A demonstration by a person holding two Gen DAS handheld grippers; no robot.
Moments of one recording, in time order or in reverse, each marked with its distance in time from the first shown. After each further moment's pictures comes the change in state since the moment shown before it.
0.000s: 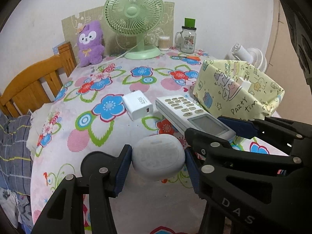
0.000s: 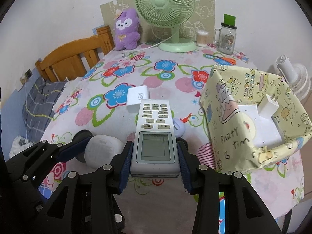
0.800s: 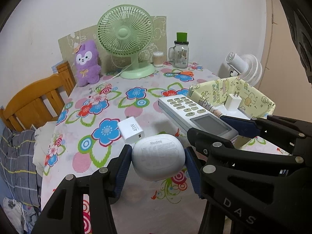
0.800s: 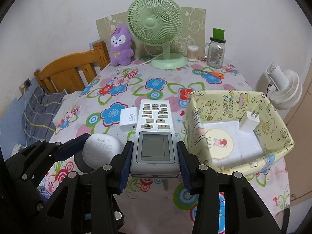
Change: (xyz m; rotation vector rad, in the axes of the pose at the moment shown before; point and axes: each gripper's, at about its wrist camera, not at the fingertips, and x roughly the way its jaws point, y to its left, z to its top) left arm -0.025 -0.025 0.034 0.042 -0.065 0.014; right arm -0.043 -0.020 0.024 0.005 -0.070 -0.029
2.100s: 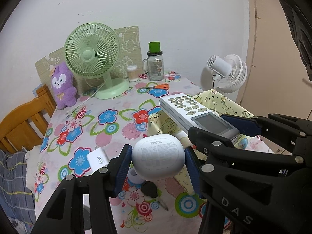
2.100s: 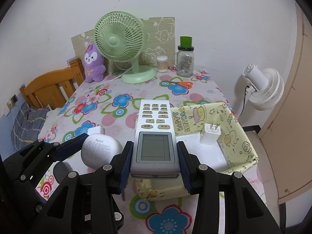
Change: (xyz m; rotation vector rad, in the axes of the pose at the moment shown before) left arm 0.016 -0.068 0.050 0.093 -0.035 -0.065; right arm -0.021 -0.077 0.022 0.072 -0.051 -0.099
